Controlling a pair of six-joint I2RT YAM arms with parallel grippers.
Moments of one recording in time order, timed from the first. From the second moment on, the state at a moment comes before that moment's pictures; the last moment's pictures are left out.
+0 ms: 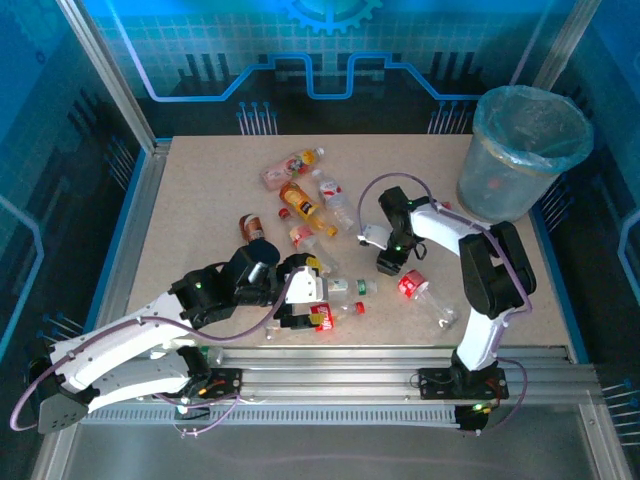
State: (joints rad) left arm -0.90 0.97 0.85 -0.50 0.26 0.52; right arm 0.37 1.83 1.18 -0.83 -0.09 -0.72
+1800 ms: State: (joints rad) left arm -0.89 1.42 1.43 -0.21 0.09 0.17; right arm 0.08 2.14 2.69 -0.48 0.29 -0.47
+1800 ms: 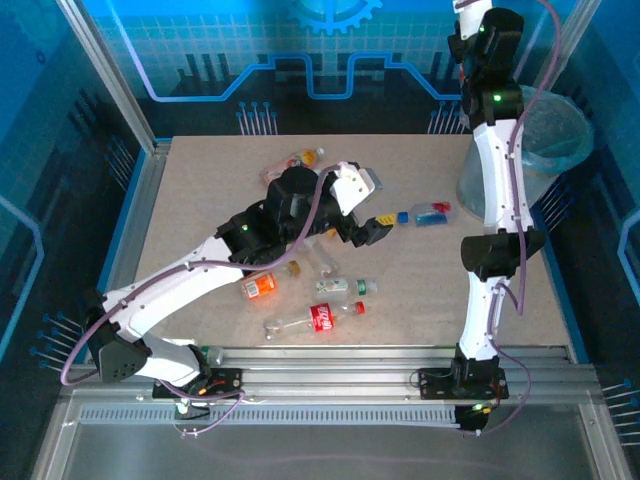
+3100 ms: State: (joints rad) left arm -0.89 1.49 1.52 -0.24 0.10 0.17; right arm 0.11 2.36 2.79 0.01 0.61 -0.86
